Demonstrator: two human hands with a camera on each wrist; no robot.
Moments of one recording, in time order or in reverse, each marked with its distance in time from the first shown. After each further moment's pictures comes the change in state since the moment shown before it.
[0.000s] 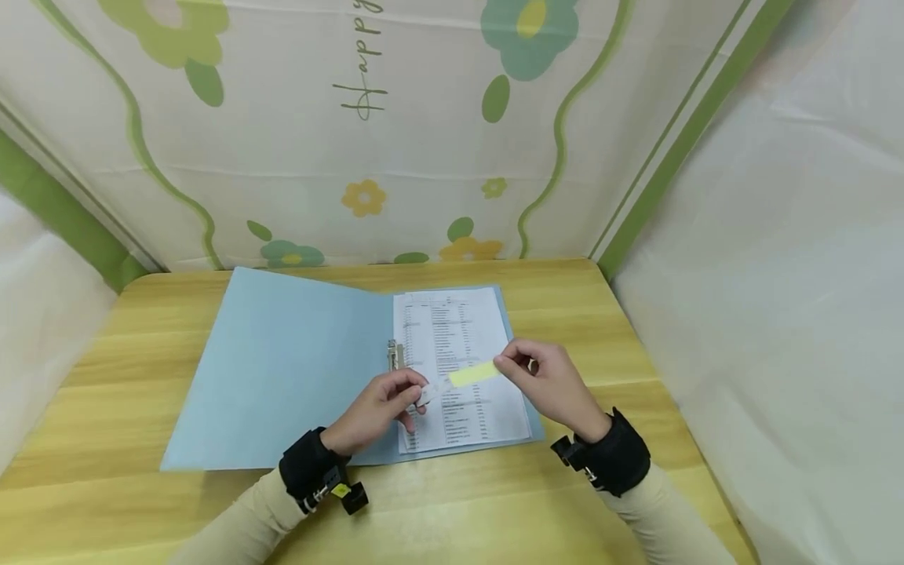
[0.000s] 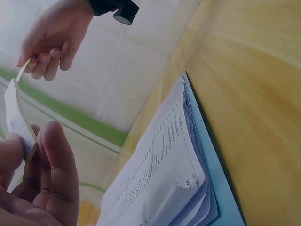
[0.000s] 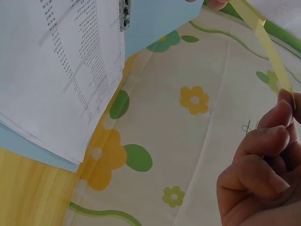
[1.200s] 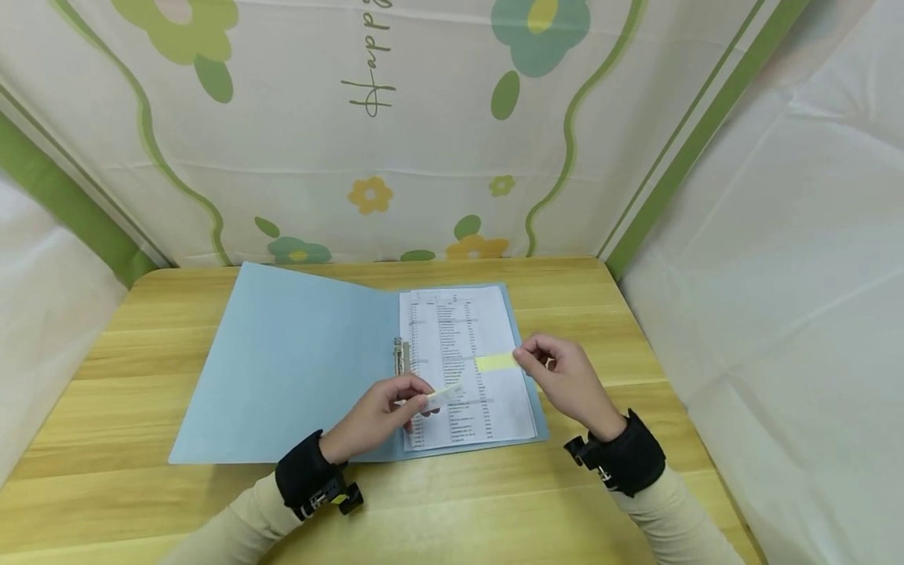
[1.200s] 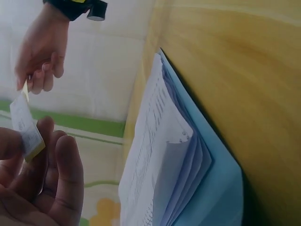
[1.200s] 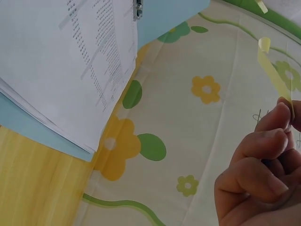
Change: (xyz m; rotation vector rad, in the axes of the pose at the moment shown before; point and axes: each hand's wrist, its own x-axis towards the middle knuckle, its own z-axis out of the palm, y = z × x) left_hand -0.011 0.007 0.000 0.271 0.010 0.088; right_hand -0.001 0.010 -0.008 -0.015 0.028 0.047
